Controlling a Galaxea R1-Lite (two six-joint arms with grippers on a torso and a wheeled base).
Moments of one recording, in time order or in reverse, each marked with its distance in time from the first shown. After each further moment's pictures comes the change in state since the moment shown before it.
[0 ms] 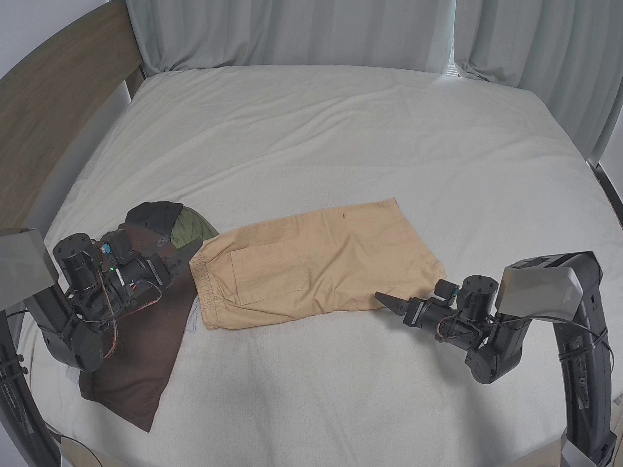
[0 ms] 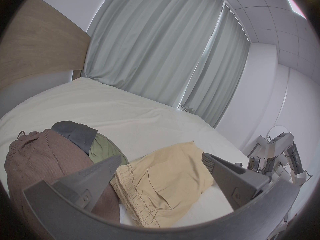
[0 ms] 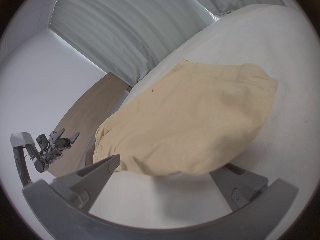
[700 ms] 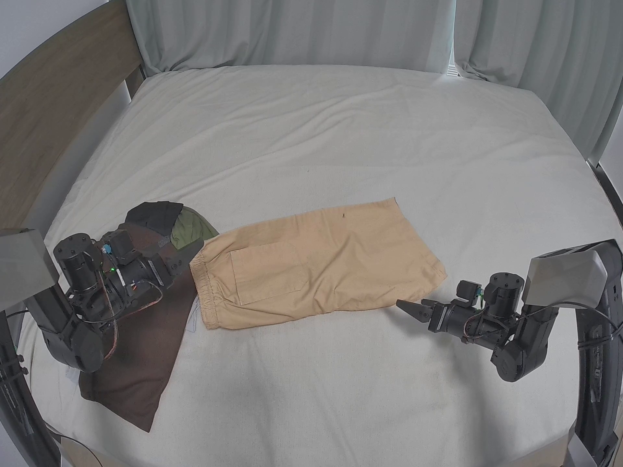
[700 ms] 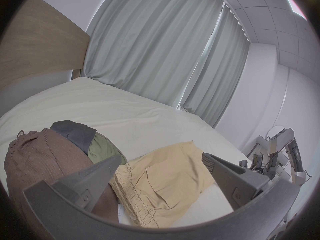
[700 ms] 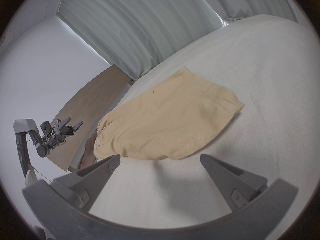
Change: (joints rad) left arm -0.003 -0.002 0.002 0.000 0.000 -0.001; right arm -0.086 -0.103 0.158 0.003 0.100 -0.151
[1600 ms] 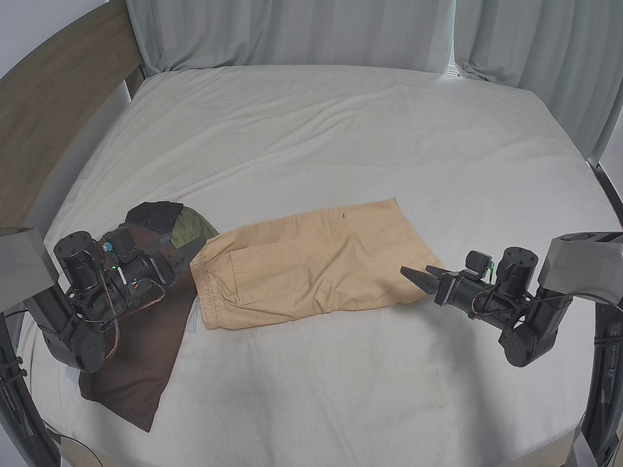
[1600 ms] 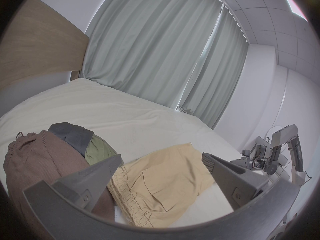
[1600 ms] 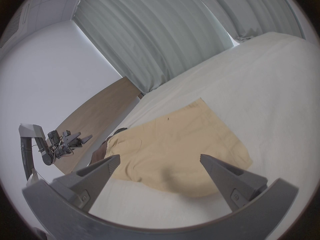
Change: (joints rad) left arm -0.021 -0.015 0.000 0.000 0.014 -0.002; right arm 0.001 -0.126 -0.037 0.002 0.002 -0.001
